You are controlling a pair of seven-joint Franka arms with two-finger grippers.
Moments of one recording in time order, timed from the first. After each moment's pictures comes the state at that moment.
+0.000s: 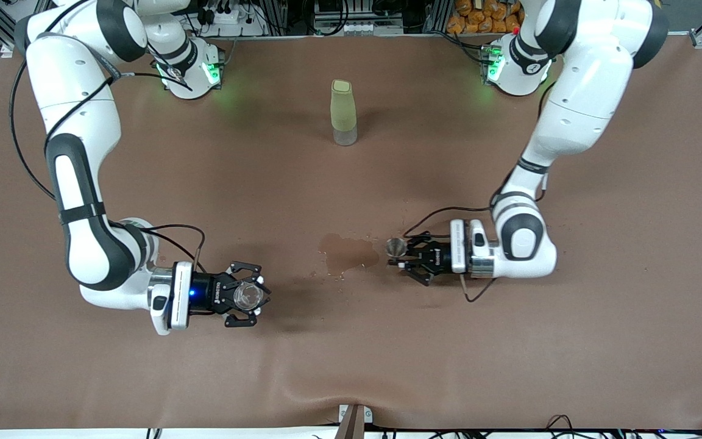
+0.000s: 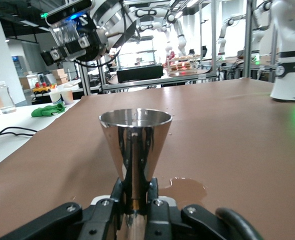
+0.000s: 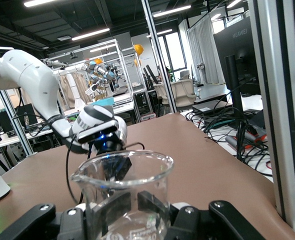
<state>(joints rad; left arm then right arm) -0.25 0.87 -0.09 -1.57 -1.60 1.93 2.54 0.09 0.86 0.11 -1.30 1.53 1.85 -1.91</state>
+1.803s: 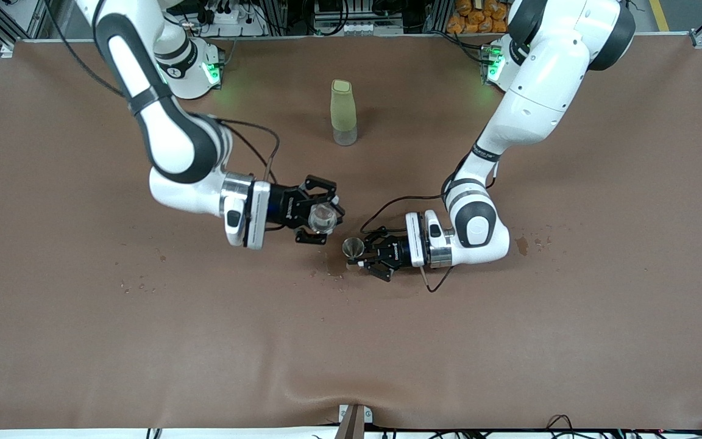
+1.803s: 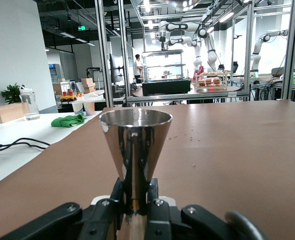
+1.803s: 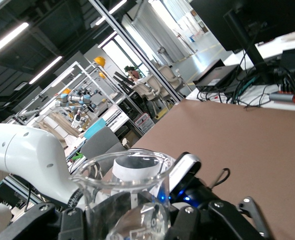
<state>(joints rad) -0.40 0.89 -0.09 -1.53 -1.87 2.03 2.55 0.43 0.38 0.11 -1.81 1.82 2.26 -1.51</state>
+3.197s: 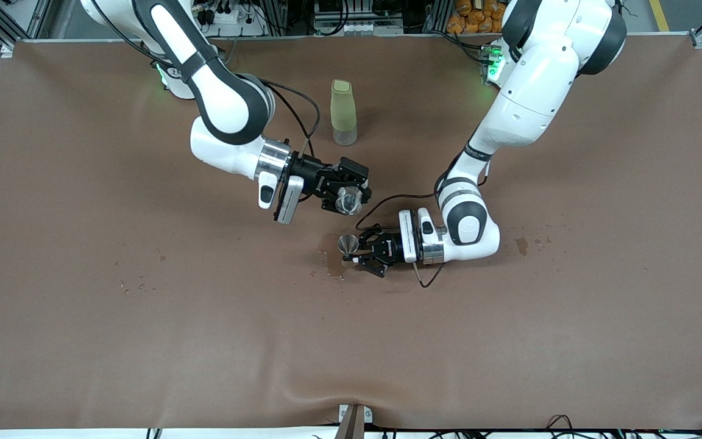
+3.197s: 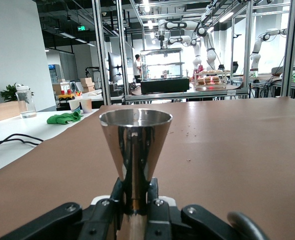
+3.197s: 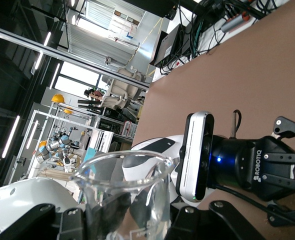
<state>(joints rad) -0.42 0.92 -0.08 -1.54 -1.90 2.03 2.60 0.53 0.34 0.18 -1.86 1.94 2.52 -1.07</state>
